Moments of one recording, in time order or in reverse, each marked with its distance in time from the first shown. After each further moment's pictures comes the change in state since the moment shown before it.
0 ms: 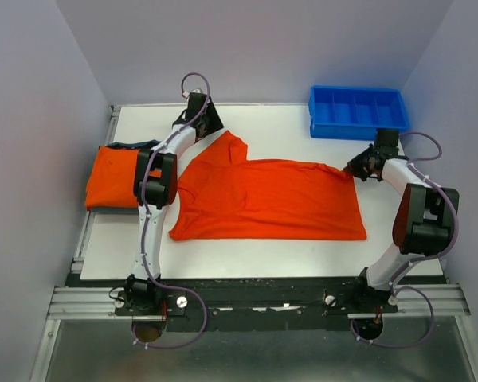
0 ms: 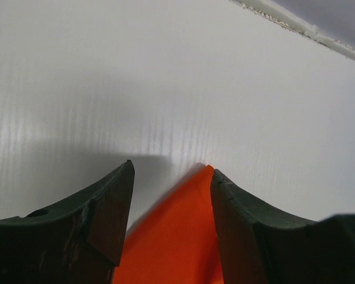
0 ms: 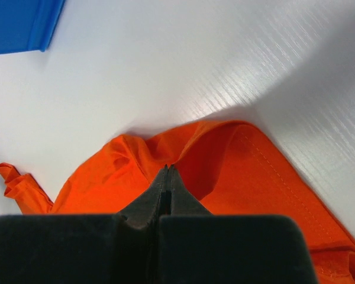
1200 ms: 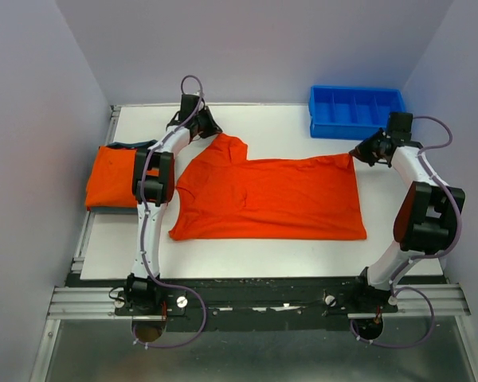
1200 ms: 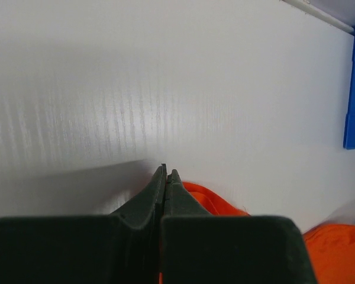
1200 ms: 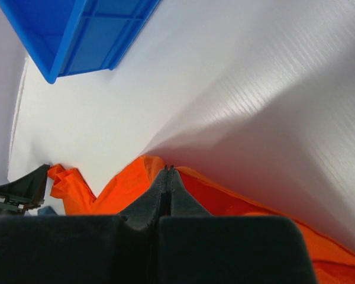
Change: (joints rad) left arm 0.050 0.118 0.100 0.018 0.348 -0.006; right arm -0.044 0.027 0.201 -0.103 -0.092 -0.022
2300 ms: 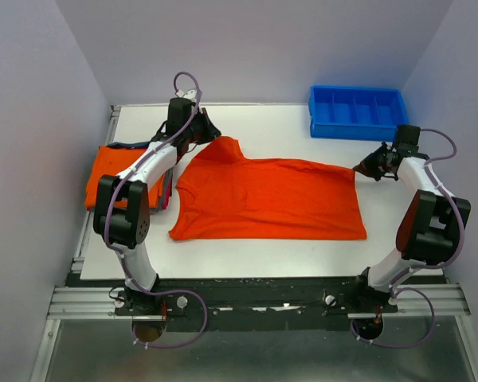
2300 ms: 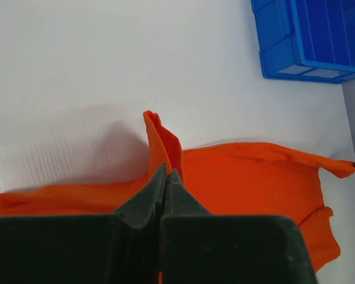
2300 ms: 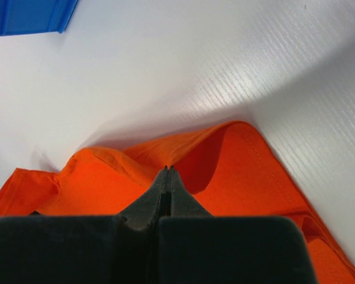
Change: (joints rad) left arm -0.068 -0.702 -0.712 0.164 -0.034 0.087; right arm -0.068 -0.087 -0.131 -0.053 -0.063 -0.101
